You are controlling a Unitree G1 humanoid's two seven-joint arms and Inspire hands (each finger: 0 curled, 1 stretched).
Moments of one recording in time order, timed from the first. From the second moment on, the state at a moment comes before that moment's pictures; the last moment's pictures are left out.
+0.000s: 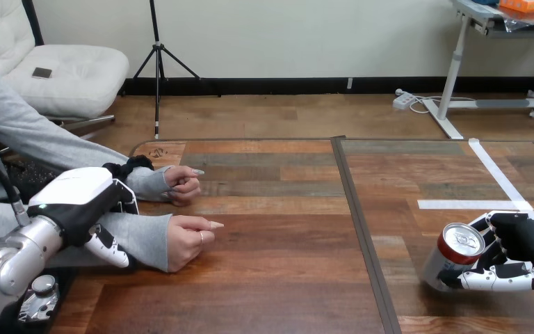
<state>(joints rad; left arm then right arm) -0.55 0.72 -0.37 0.98 0.64 -0.50 0.01 -0.13 -0.58 -0.11 0.82 -0.10 -0.61 0.16</state>
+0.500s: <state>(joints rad) -0.55 0.72 -0.35 0.98 0.60 -0.51 -0.01 -0.13 -0.58 -0.11 0.82 -0.10 -0.61 0.16</state>
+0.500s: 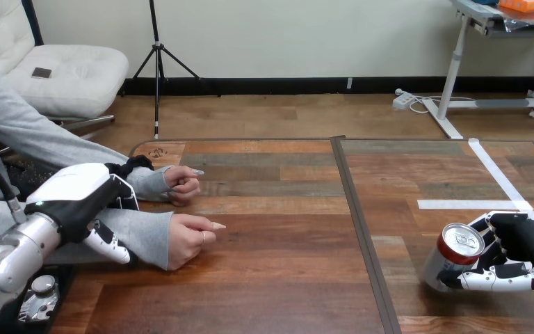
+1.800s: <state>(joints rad) -0.47 0.75 -0.21 0.71 0.48 -0.44 -0.14 -0.13 -0.58 -0.11 0.82 -0.13 -0.60 0.13</state>
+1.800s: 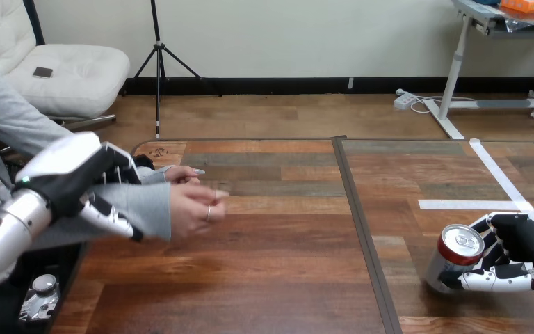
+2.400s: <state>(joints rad) -0.45 0.75 -0.16 0.59 0.47 -0.42 -0.15 -0.13 -0.58 -0.11 0.82 -0.15 -0.60 0.11</state>
